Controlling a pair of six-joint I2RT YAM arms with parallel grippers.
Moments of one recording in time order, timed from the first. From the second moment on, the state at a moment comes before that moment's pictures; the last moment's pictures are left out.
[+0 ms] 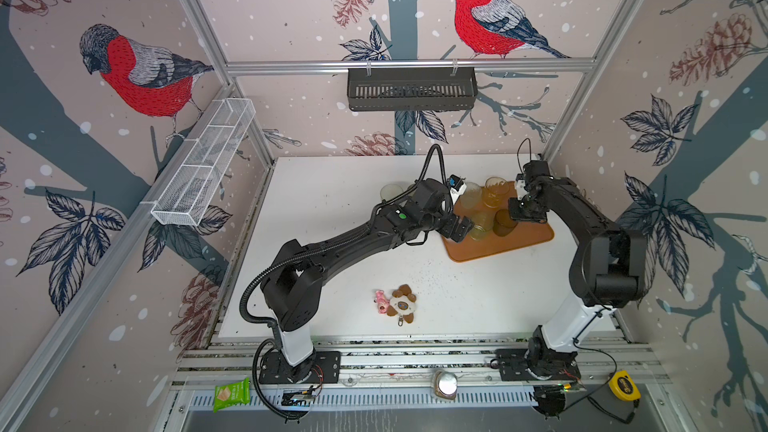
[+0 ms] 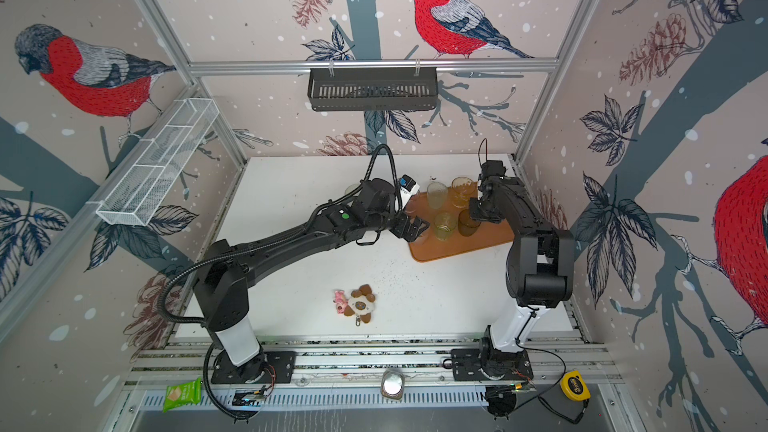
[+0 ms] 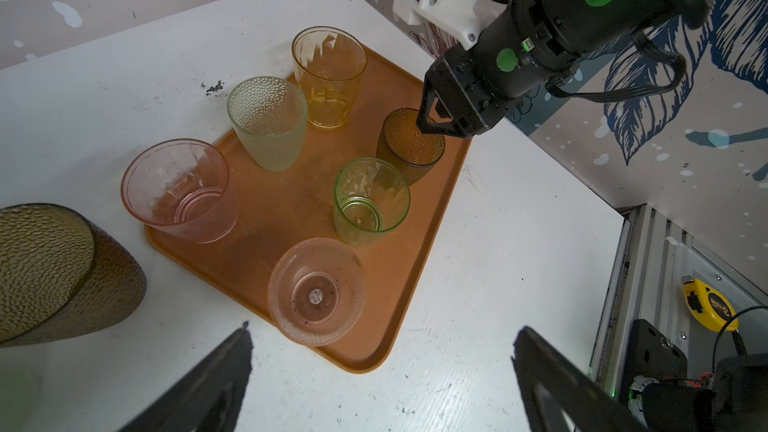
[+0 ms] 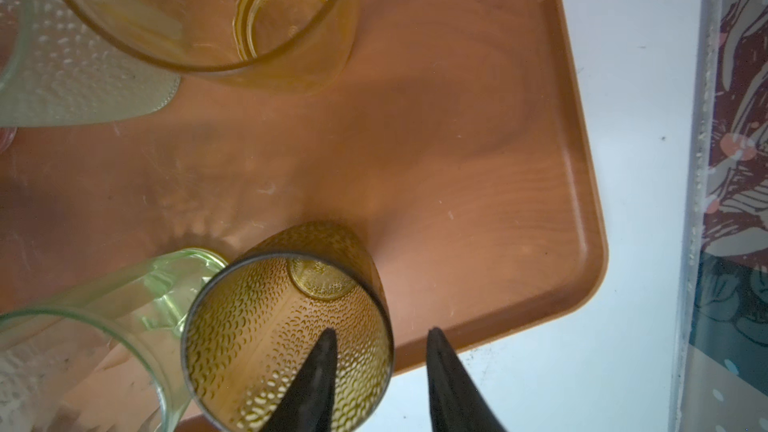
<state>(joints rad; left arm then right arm) -0.88 1.79 1.47 -0.26 0.17 -0.20 -0.02 1.76 1.37 -0.84 0.02 0.00</state>
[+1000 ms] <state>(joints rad) -0.77 1.70 1.39 -0.26 0.16 -0.30 0.19 1.78 1.70 -0.95 0.04 0.08</state>
